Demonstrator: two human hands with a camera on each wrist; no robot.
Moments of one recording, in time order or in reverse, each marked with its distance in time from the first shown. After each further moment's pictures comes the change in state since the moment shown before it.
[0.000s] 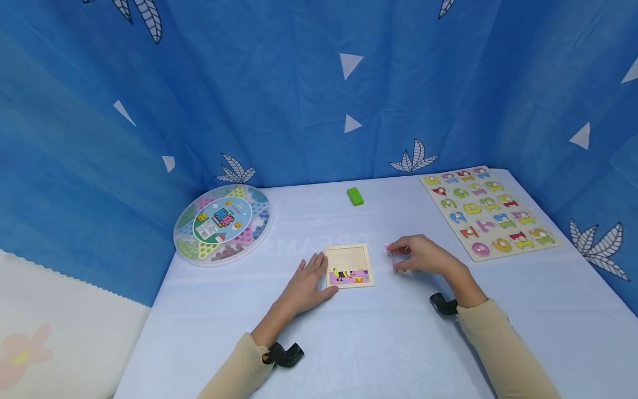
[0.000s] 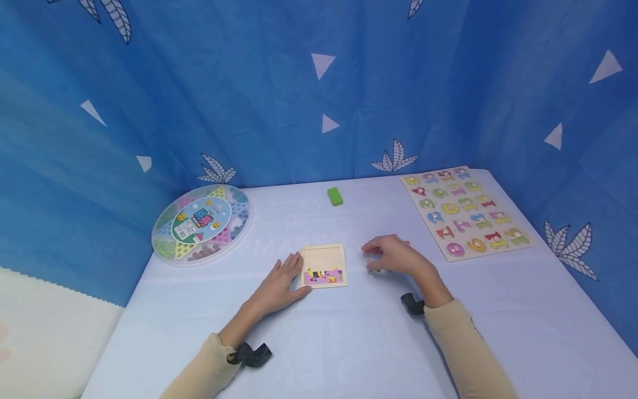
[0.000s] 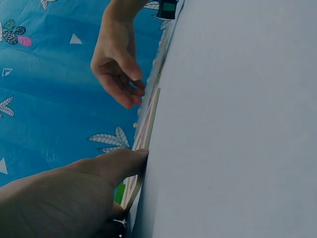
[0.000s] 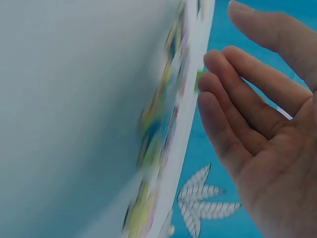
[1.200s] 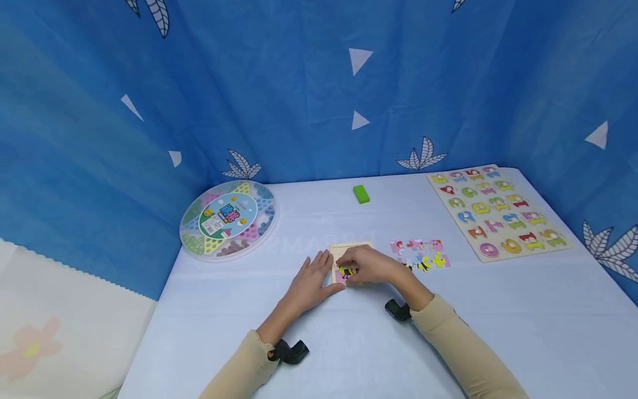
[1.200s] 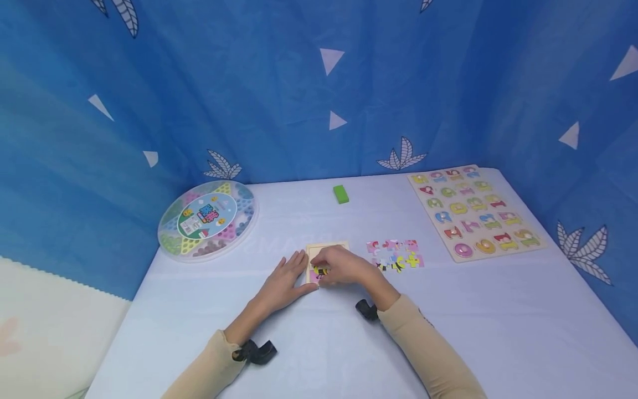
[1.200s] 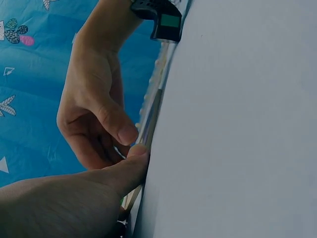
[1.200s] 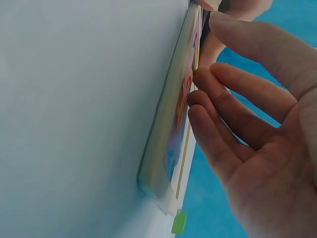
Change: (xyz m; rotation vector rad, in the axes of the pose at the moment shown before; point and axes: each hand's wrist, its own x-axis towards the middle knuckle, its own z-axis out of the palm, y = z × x) left_hand 0.003 -0.002 0.001 0.053 0.018 0.001; right_hand 0.043 -0.085 0.066 -0.079 -0.159 -0.265
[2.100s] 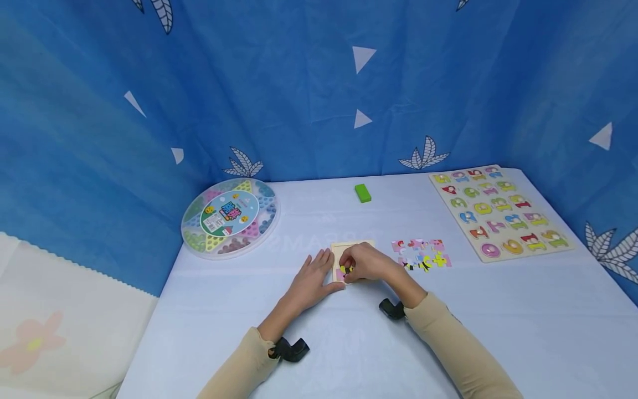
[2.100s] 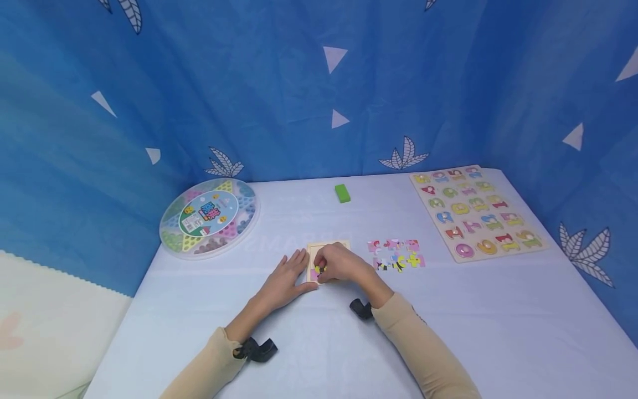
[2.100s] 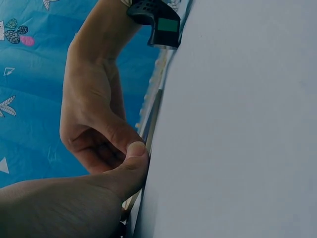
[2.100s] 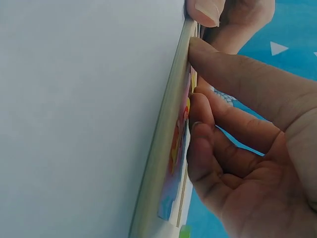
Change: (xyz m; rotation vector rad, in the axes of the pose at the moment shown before) left_hand 0.001 0.000 0.001 -0.002 -0.007 -0.003; right_hand 0.011 -0.004 0.001 0.007 0.019 0.121
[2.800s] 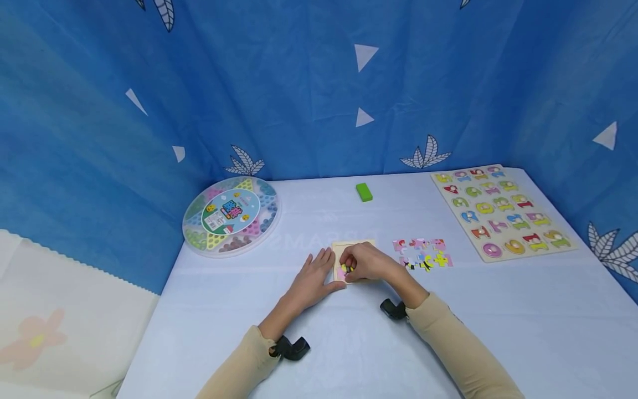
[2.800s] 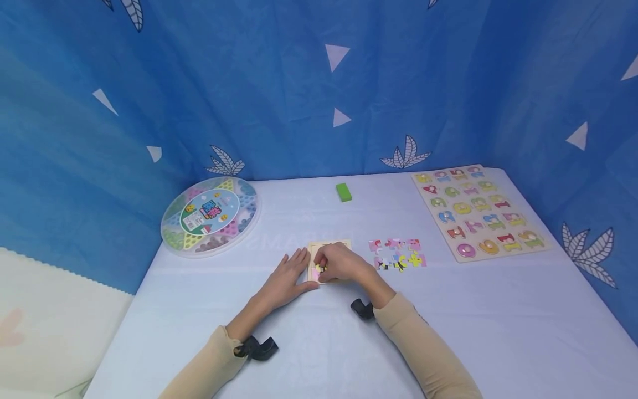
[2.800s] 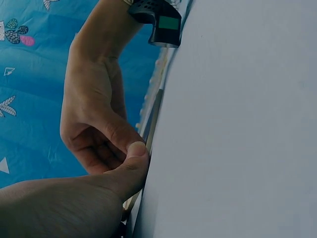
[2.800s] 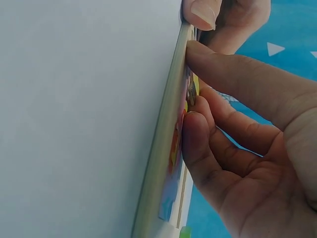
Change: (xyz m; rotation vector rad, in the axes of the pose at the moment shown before) left_hand 0.001 0.000 0.000 -0.013 -0.001 0.003; right_hand 0.000 0.002 0.002 0.053 0.004 0.011
